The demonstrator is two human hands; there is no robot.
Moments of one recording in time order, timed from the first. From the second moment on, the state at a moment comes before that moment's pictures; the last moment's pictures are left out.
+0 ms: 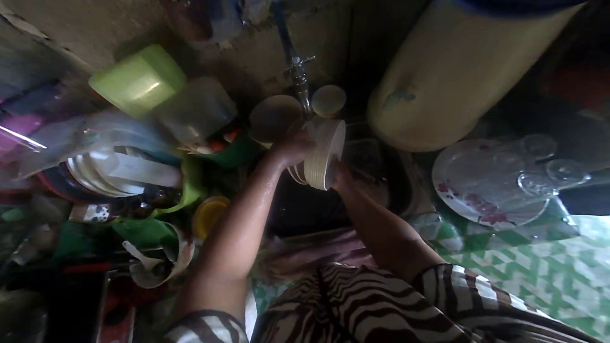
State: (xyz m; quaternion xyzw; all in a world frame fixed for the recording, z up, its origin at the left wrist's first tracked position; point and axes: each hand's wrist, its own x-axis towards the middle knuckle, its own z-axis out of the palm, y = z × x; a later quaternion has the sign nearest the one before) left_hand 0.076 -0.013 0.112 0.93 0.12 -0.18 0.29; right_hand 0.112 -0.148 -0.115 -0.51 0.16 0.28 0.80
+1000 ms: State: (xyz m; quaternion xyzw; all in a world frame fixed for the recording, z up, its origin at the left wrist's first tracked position) left_hand 0.077 -0.036 0.104 0.95 0.16 -0.12 0.25; right_hand 0.105 -0.170 -0.117 -0.45 0.14 0.26 0.84
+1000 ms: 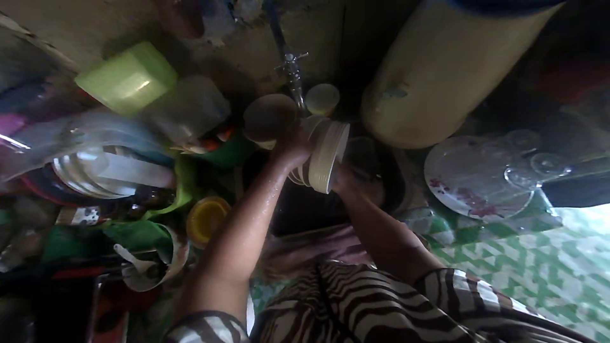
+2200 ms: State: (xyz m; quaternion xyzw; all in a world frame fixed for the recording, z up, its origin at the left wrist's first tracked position) left_hand 0.060 -0.026 0.100 0.91 0.24 -0.08 0.32; right_hand 0.118 -0.172 -0.094 -0.54 0.19 0.21 0.79
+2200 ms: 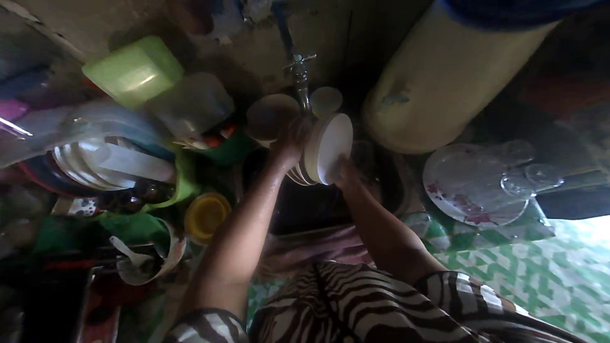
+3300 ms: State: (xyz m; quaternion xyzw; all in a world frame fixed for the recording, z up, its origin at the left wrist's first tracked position) left_hand 0.058 -0.019 0.101 0.92 0.24 -0.15 0.29; right_hand 0.109 -0.189 -0.099 -0.60 0.20 0.20 0.75
